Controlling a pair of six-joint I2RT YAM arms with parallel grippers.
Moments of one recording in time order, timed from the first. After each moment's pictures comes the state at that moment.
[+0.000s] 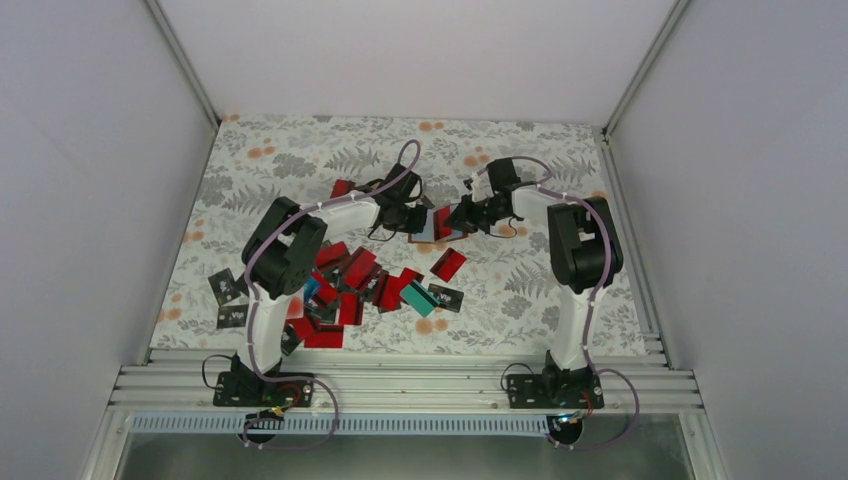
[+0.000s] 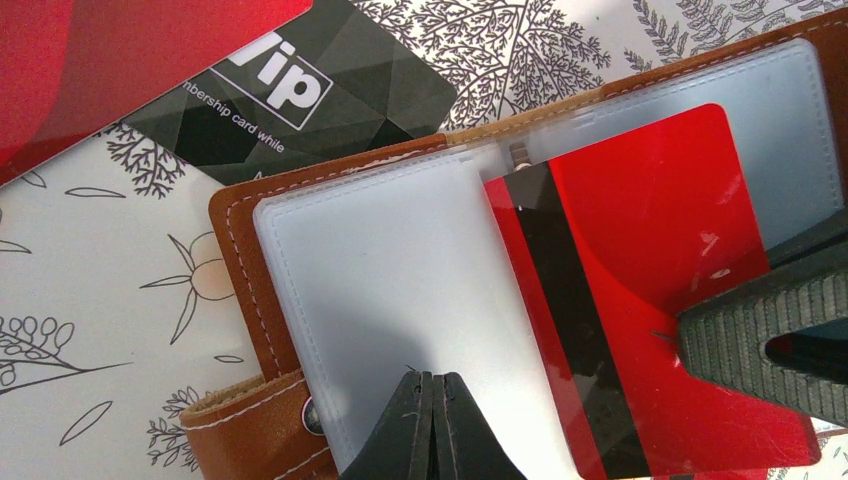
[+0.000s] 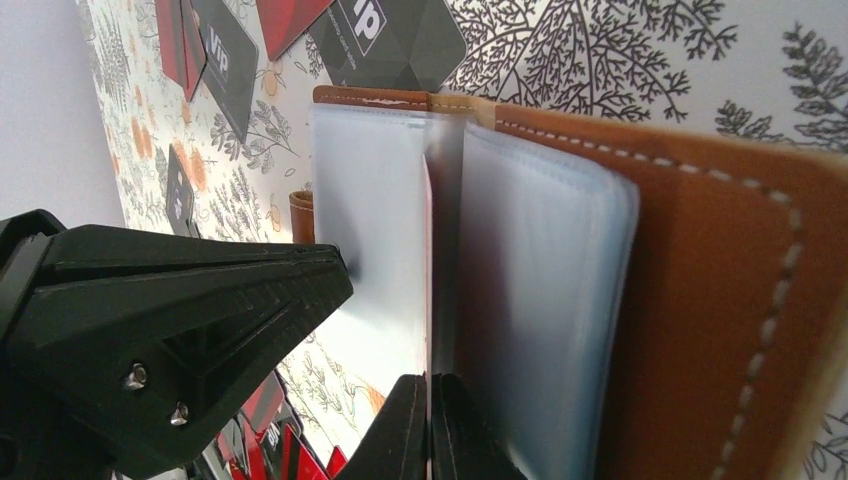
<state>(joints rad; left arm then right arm) -0.62 2.11 1.44 -0.33 0.19 -0.43 0.25 2.03 1.28 -0.41 -0.76 0.43</state>
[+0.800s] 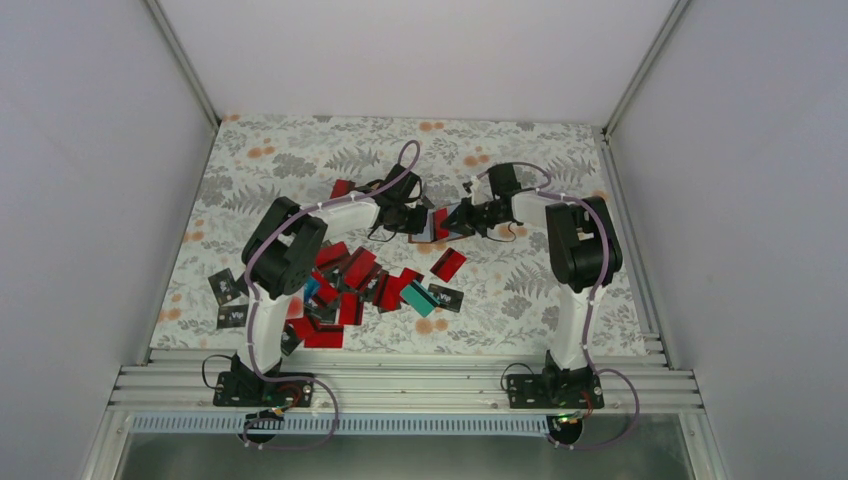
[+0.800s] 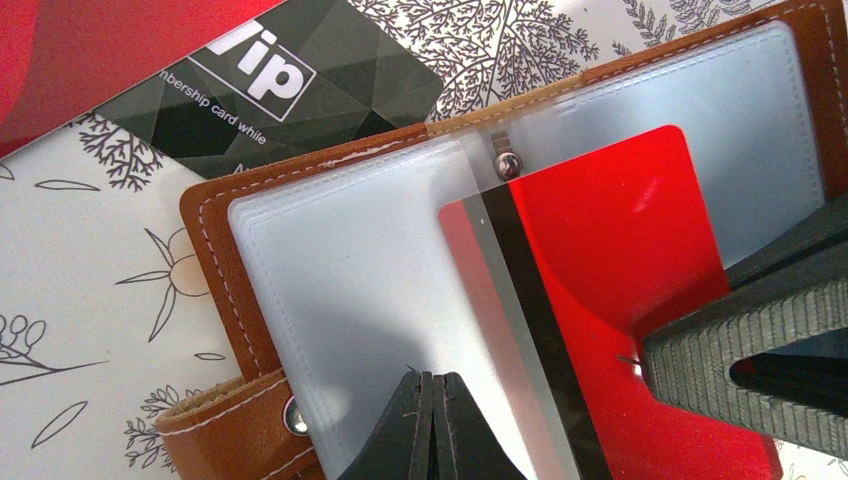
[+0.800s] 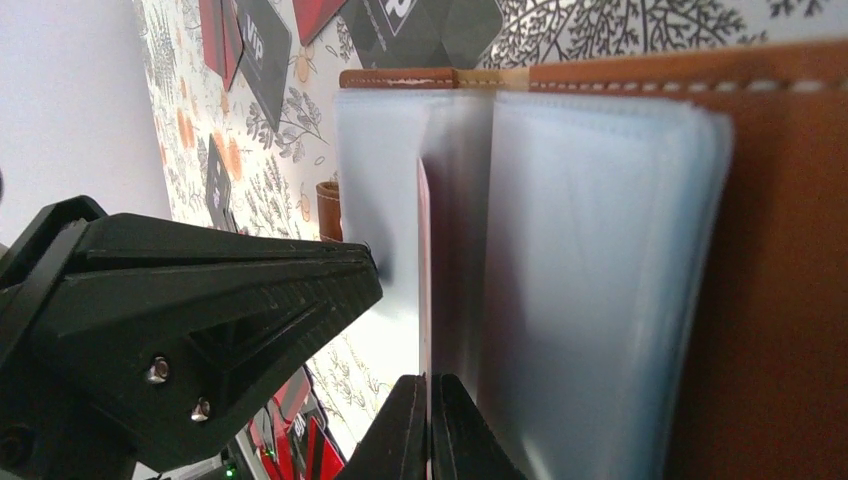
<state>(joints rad) -0.62 2.11 1.43 -0.32 0.21 -0.43 0.25 2.05 1.23 -0.30 -0.84 0.46</state>
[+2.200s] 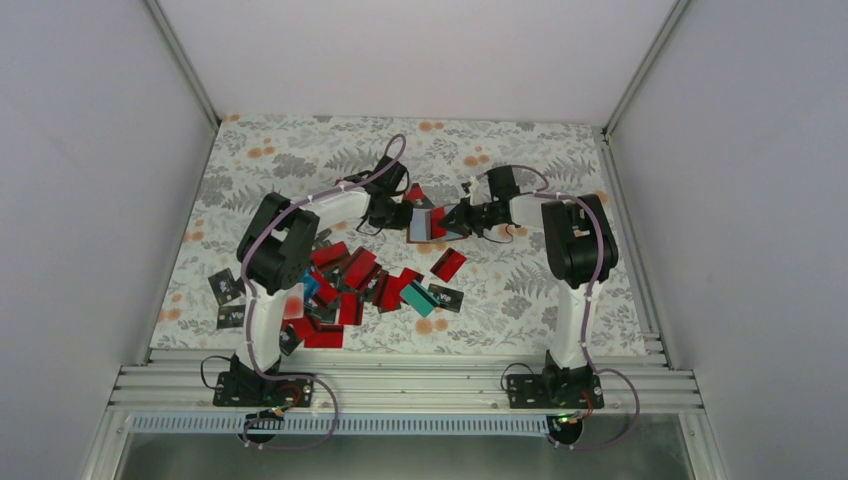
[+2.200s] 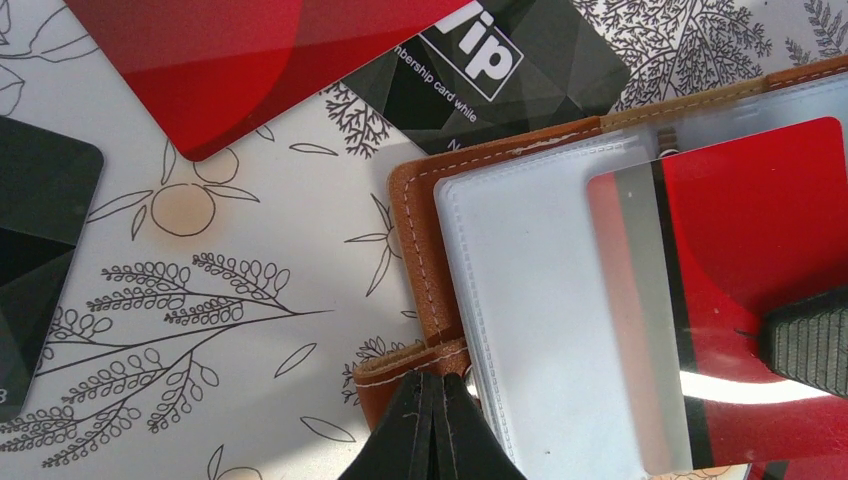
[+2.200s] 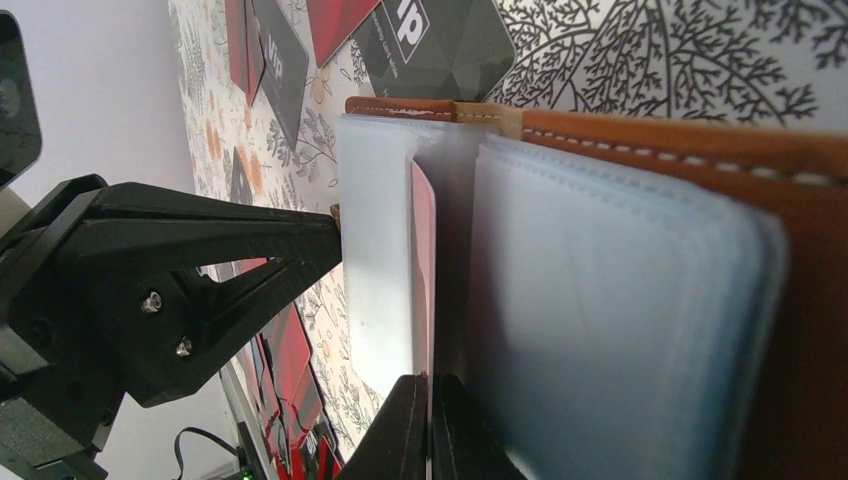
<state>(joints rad) -0.55 2.12 1.49 -0.48 0.19 -0.40 0.25 2.09 1.21 -0.18 -0.89 0.51</state>
